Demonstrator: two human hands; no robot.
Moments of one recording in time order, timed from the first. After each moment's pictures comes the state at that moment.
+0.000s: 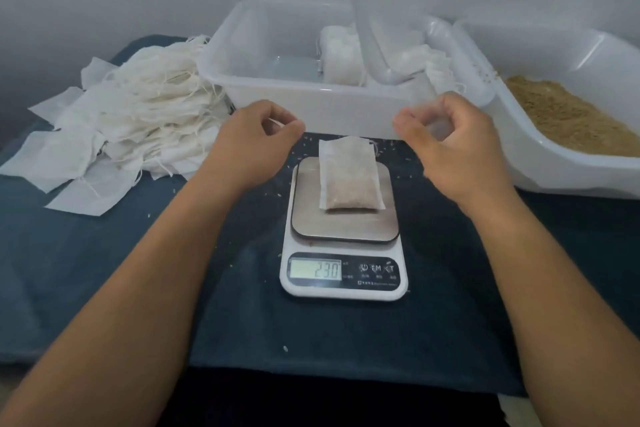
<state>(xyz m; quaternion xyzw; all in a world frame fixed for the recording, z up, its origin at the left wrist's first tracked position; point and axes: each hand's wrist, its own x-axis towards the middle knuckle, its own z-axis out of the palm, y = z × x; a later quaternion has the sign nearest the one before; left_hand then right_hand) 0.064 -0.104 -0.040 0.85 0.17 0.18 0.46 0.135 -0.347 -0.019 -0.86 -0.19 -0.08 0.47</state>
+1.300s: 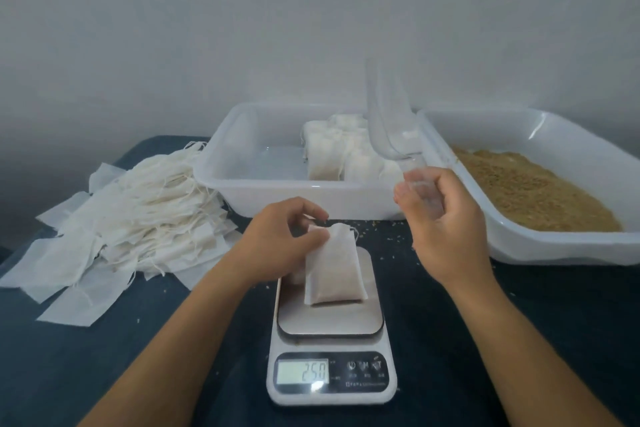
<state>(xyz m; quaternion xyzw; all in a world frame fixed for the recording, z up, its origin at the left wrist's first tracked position) 0.083 -0.127 -0.028 0.88 0.04 0.10 0.45 0.145 -0.359 -0.017 -0.79 -0.19 -0.19 0.55</state>
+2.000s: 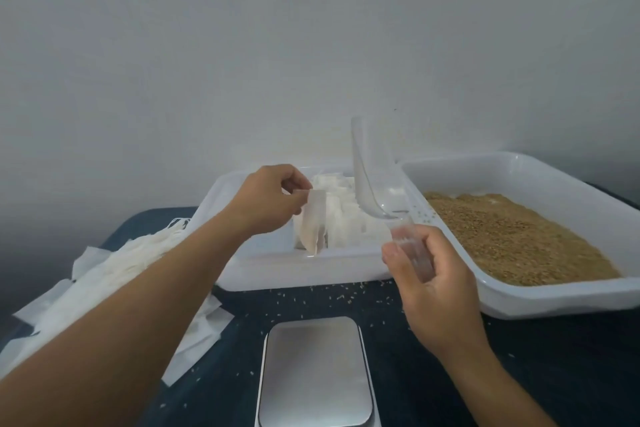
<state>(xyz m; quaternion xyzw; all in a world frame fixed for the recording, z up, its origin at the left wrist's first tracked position) 0.191 -0.110 0.070 0.92 0.02 0.16 0.36 0.141 -0.364 -0.008 -0.74 -0.18 -0.18 0.62</state>
